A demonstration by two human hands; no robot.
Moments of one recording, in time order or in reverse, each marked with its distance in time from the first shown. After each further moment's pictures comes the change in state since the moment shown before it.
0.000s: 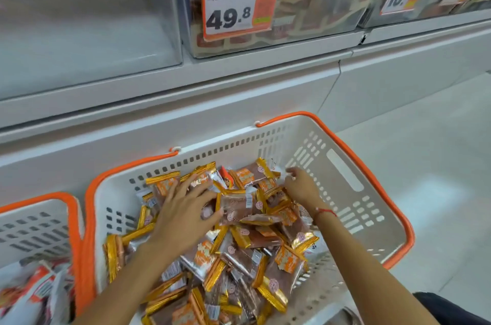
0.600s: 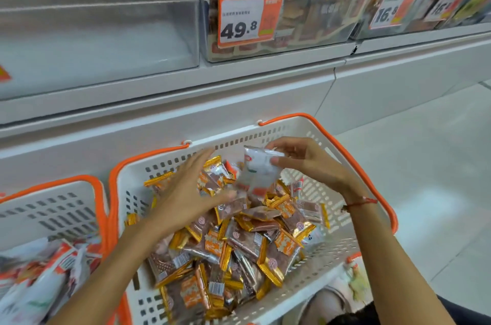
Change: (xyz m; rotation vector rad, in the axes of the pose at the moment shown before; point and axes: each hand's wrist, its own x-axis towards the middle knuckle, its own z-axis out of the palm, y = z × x) left_hand -0.033 0.024 -0.065 -0.514 0.048 -0.103; right_hand -0.083 -0.077 -0.092 0.369 -0.328 -0.592
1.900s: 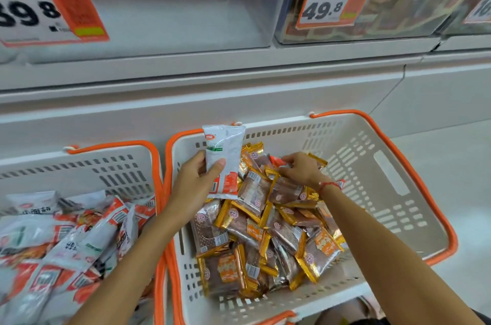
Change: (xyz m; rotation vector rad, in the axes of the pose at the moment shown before) left_hand -0.033 -0.046 -0.012 -0.606 0.330 -0.189; right_hand 0.084 0.103 0.090 -0.624 -0.004 0.296
